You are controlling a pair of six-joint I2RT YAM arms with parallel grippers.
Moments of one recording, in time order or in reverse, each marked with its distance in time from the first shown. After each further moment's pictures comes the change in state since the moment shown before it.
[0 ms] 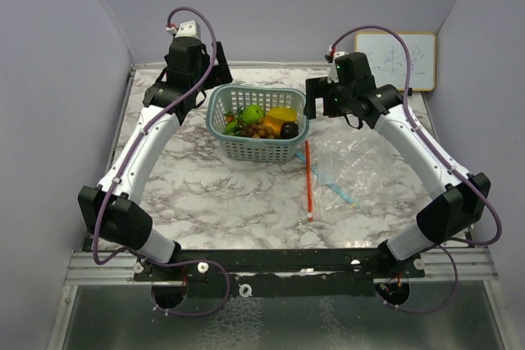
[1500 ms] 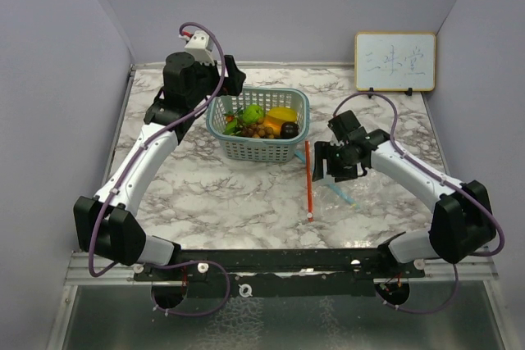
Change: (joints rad) left arm 0.005 -0.114 -0.262 0.383 0.327 0.152; right arm 0.014 -0.131 -0.575 -0.006 -0.147 0.249
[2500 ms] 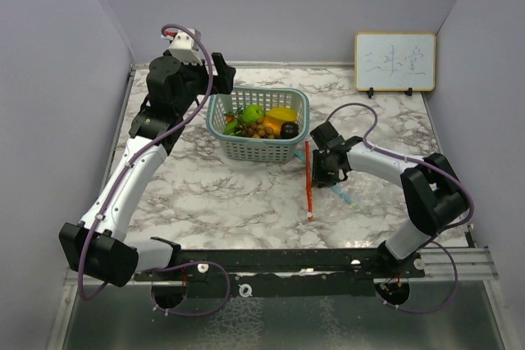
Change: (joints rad) left arm 0.000 -0.131 -0.013 -0.025 -0.083 0.032; right arm 0.080 0.220 -0.053 0.196 0.126 0.167
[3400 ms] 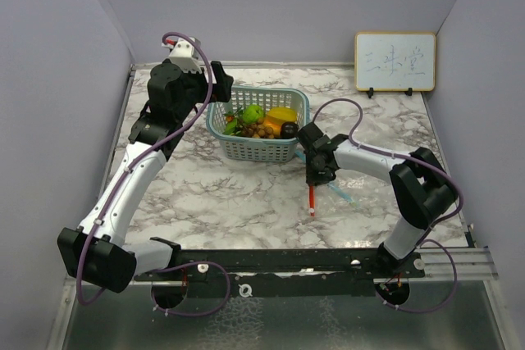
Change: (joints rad) left arm 0.000 -0.032 -0.058 -0.033 -0.019 0.004; right arm 0.087 0.077 0.084 -0.046 0.135 0.002
